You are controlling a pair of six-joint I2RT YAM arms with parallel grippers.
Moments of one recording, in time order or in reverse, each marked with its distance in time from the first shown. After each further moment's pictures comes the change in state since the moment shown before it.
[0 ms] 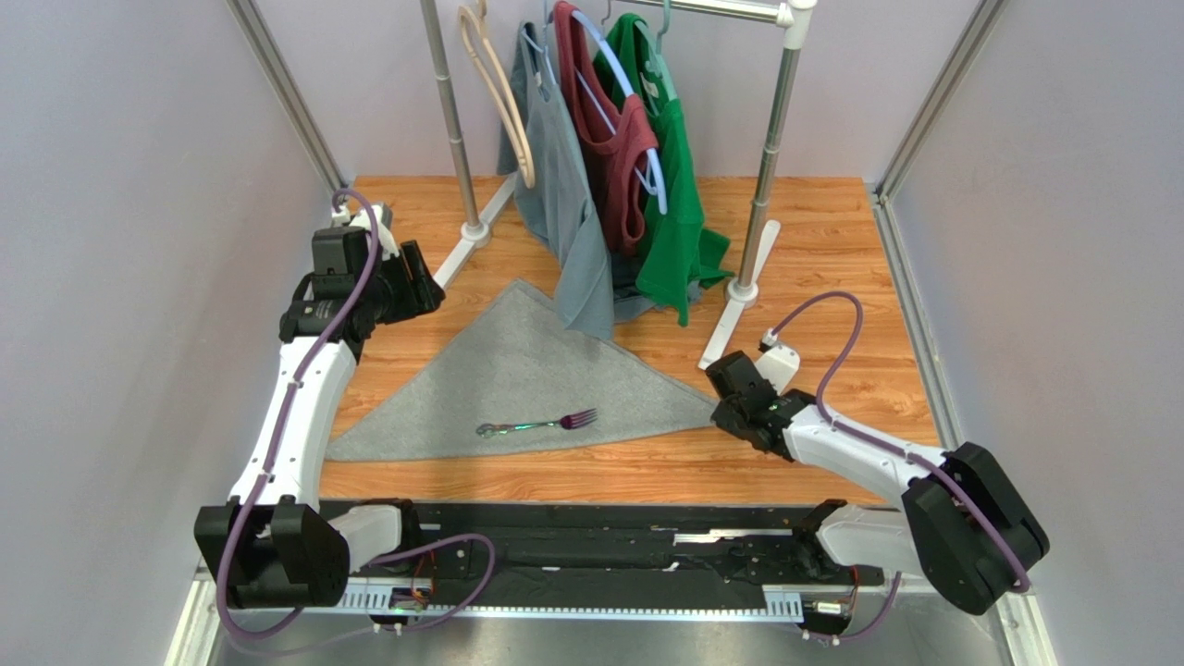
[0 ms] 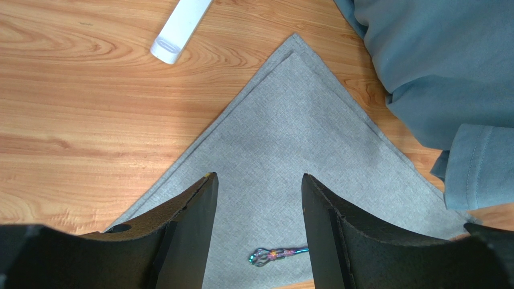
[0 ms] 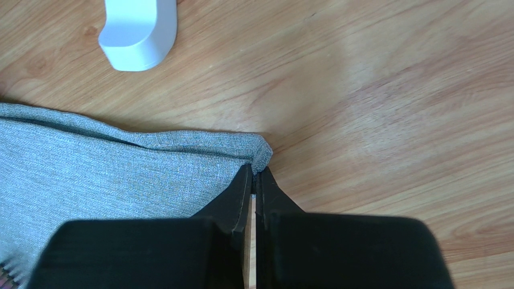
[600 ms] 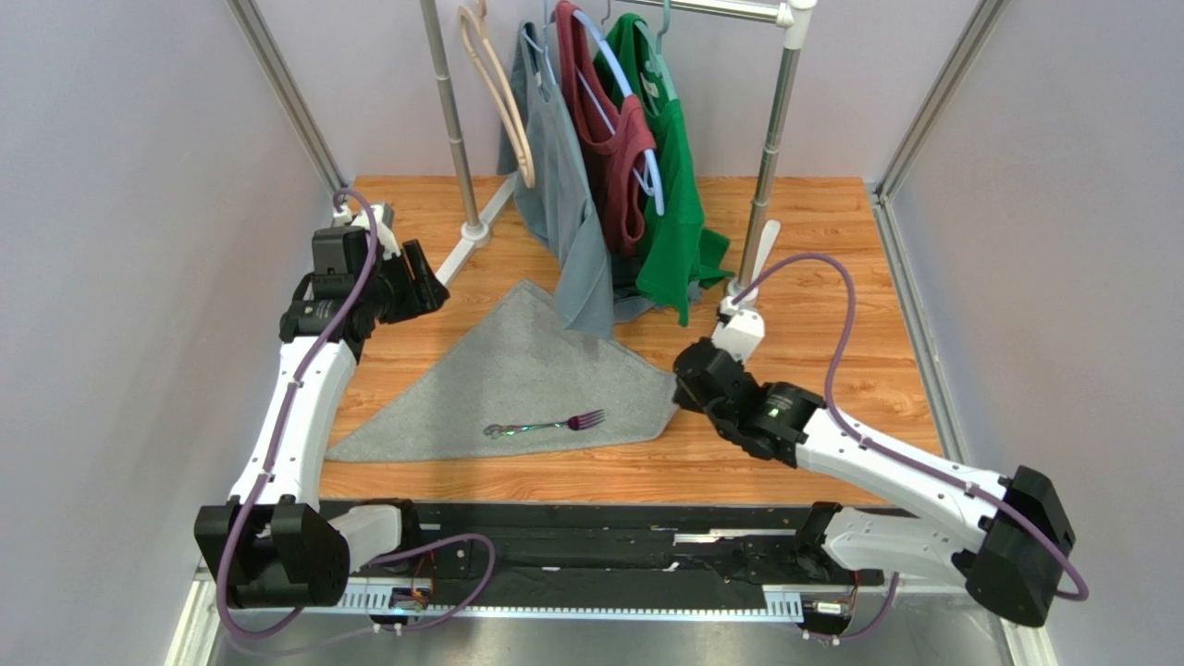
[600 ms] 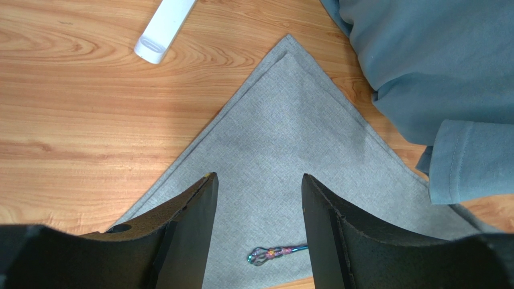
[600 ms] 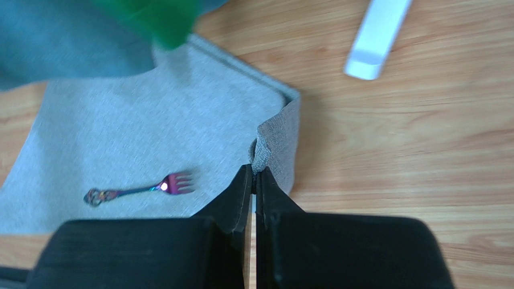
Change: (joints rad) left arm 0.000 0.002 0.000 0.006 0.040 -0.016; right arm 0.319 -0.117 0.277 -0.122 0.150 -0.066
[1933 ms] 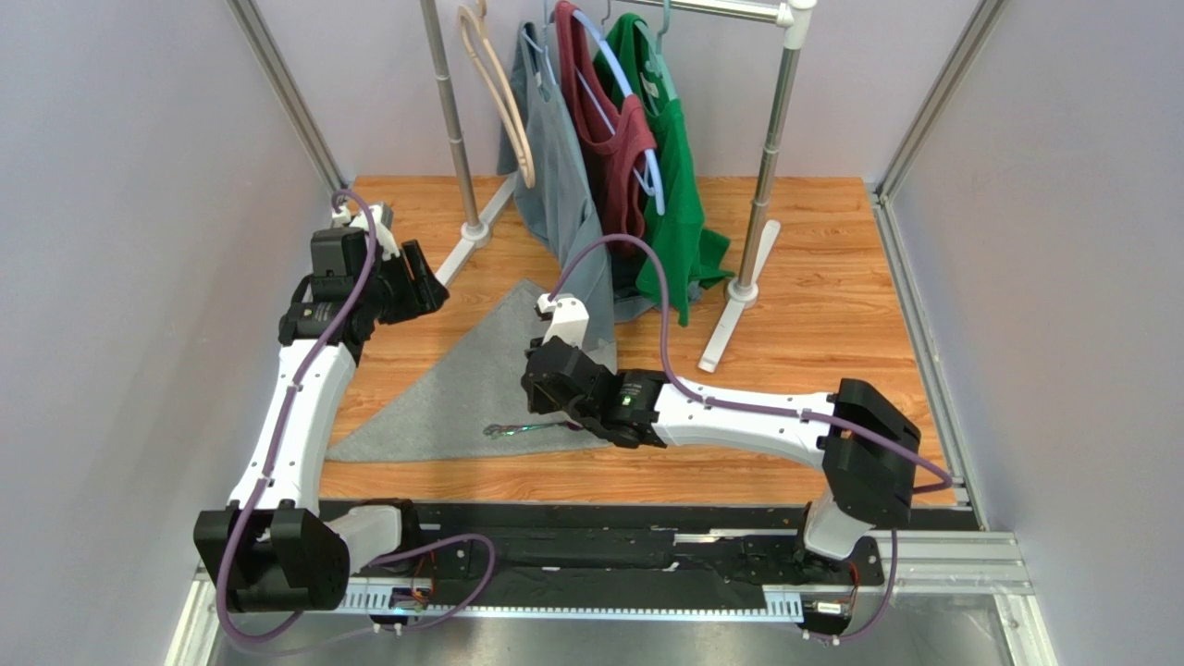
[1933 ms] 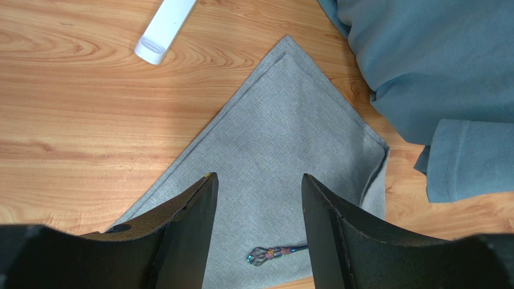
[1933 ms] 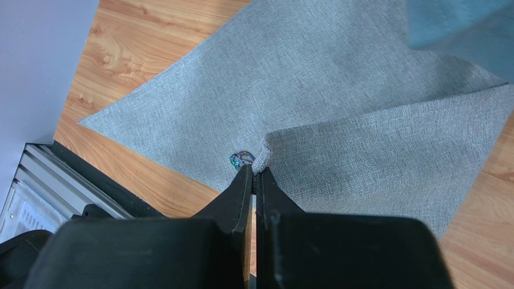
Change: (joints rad) left arm 0.000 -0.013 -0.005 0.003 0.000 -0.003; right arm 0.265 0.560 0.446 0.297 -0.132 -0.186
